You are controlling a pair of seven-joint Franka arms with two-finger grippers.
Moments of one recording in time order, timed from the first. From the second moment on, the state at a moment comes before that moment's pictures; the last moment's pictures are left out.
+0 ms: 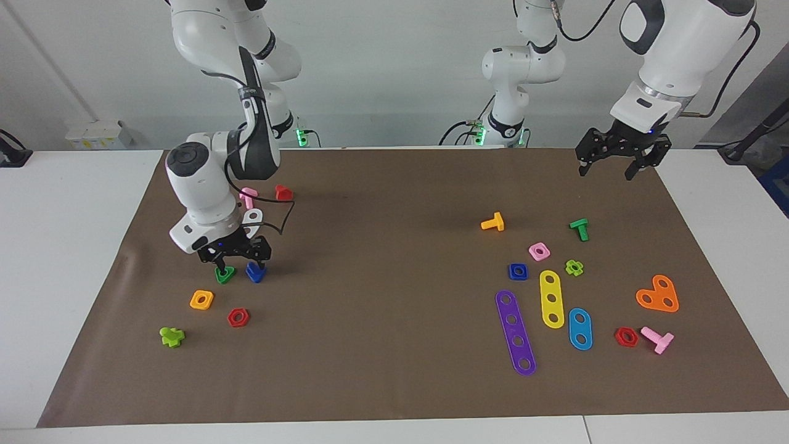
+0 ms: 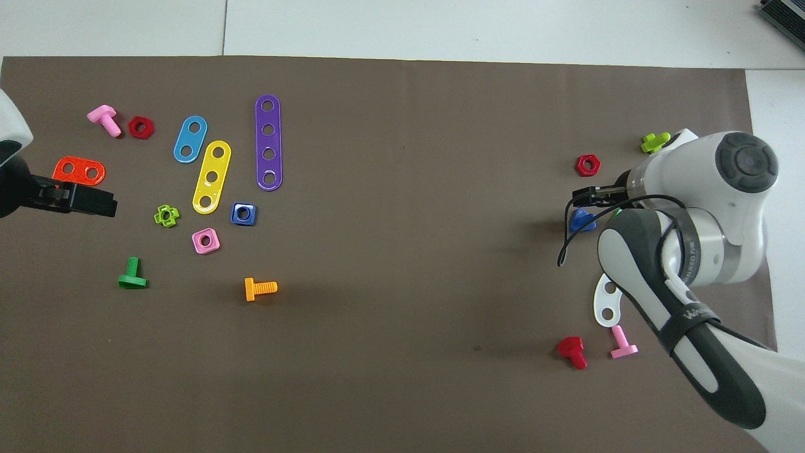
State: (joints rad) left arm -0.08 -0.04 0.01 -1.66 -0.01 1.66 0.13; right arm 0.11 0.24 -0.06 -2.05 -0.01 2.38 0.03
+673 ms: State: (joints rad) left arm -0.08 -0.04 0.01 -1.66 -0.01 1.66 0.13; right arm 0.11 0.24 -0.06 -2.13 -0.01 2.48 0.00
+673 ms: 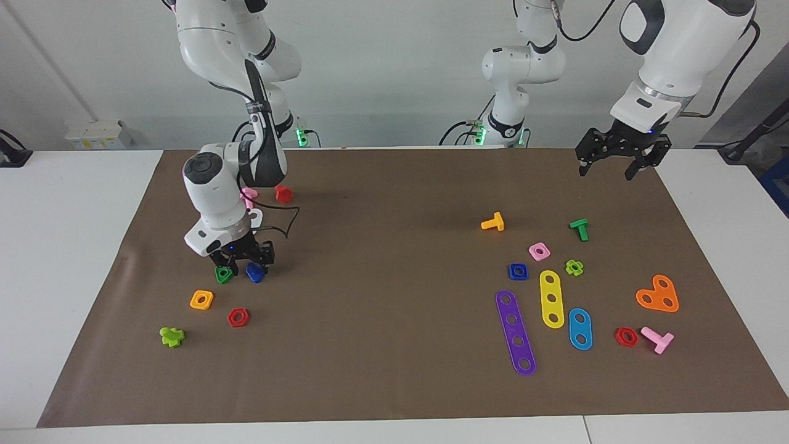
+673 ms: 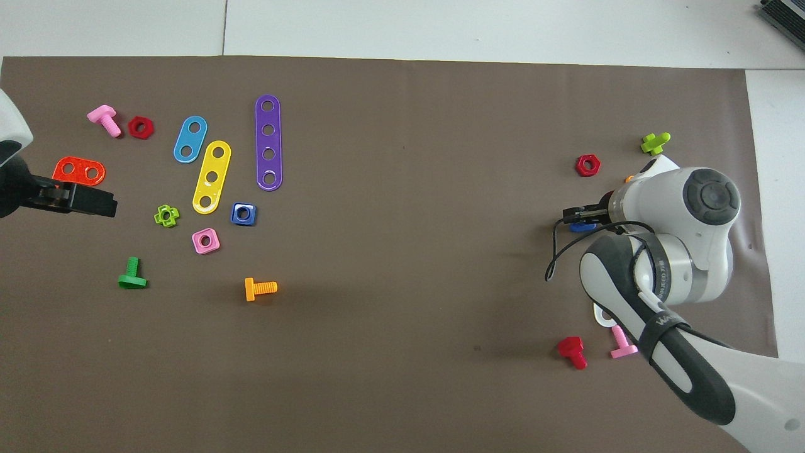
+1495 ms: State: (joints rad) left arm -0.08 -0.04 0.01 -1.66 -0.01 1.66 0.13; right arm 0.11 0.20 -0.06 -2.05 -0.01 2.38 0.01
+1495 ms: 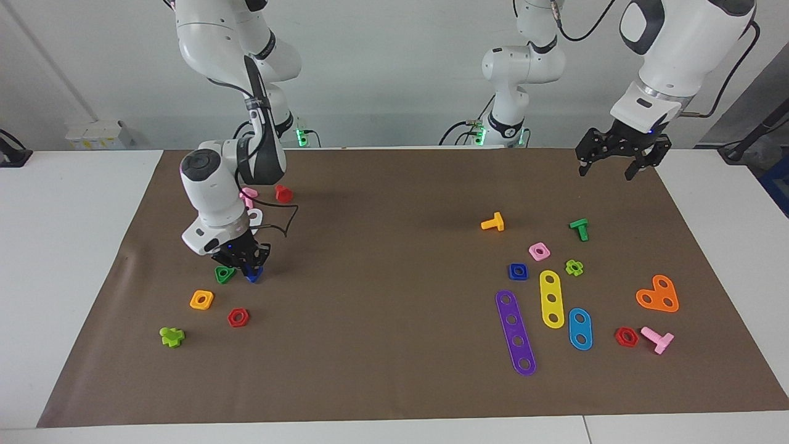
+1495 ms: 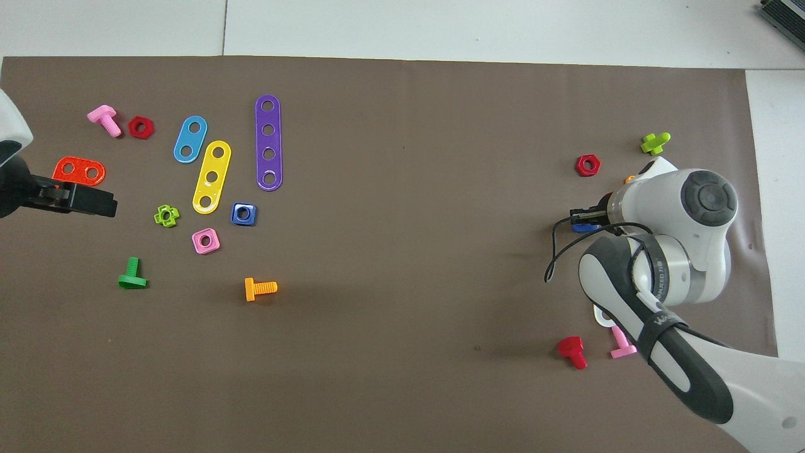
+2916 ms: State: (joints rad) left arm -0.08 -0.04 0.01 -1.66 -0.01 1.66 0.13; right arm 0.61 0.48 -0.04 -1.72 -0.06 2.39 0.63
